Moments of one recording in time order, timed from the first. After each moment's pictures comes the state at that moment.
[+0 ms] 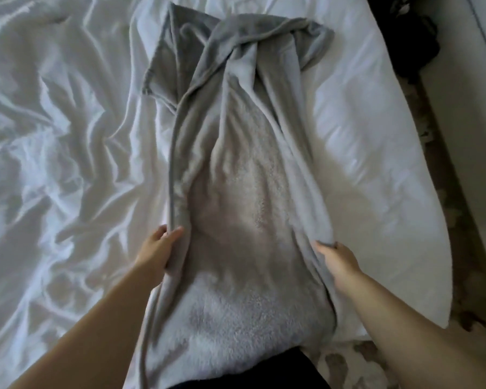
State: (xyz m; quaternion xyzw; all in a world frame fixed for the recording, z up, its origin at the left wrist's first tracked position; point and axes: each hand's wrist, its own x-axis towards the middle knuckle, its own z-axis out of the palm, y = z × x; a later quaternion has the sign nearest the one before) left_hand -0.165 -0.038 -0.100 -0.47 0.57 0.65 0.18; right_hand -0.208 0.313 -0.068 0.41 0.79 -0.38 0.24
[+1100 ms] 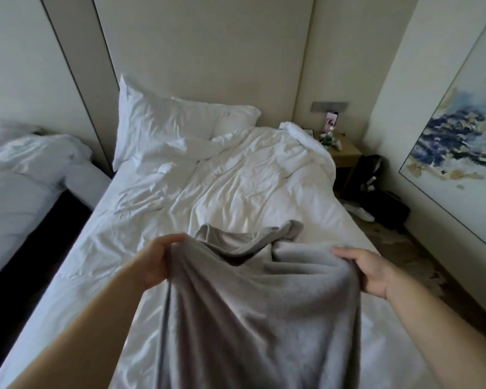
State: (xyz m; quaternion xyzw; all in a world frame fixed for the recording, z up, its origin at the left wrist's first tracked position) left_hand -0.197 -0.071 0.216 -0.24 0.54 0.80 0.12; right_hand -0.275 0.332 0.226 0.13 0.63 -0.70 0.30
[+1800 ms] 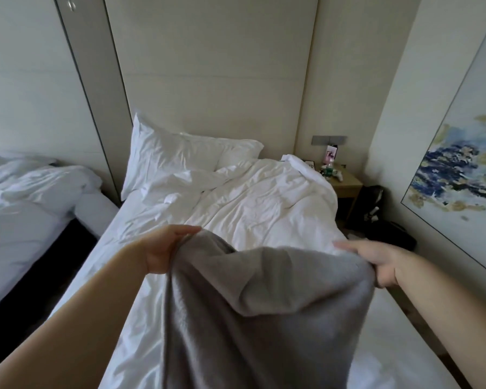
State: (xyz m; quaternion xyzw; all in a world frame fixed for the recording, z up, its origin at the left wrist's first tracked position) left_hand -0.232 -0.075 0.303 -0.18 0.60 0.75 0.22; right_hand -0.308 0.330 0.316 0.19 0.70 -0.59 0.36
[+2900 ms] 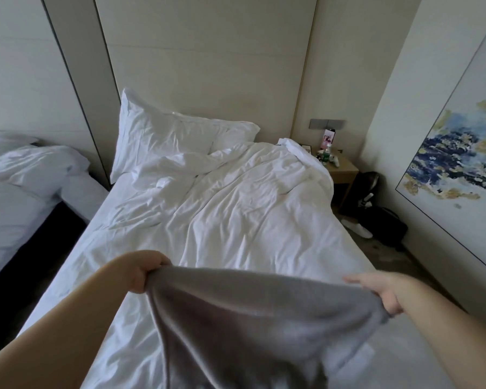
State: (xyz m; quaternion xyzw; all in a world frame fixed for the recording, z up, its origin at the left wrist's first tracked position) left_hand -0.235 -0.103 0.236 -0.42 0.61 0.62 0.26; right_hand -0.313 0.346 0.228 0.31 0.74 -0.43 0.42
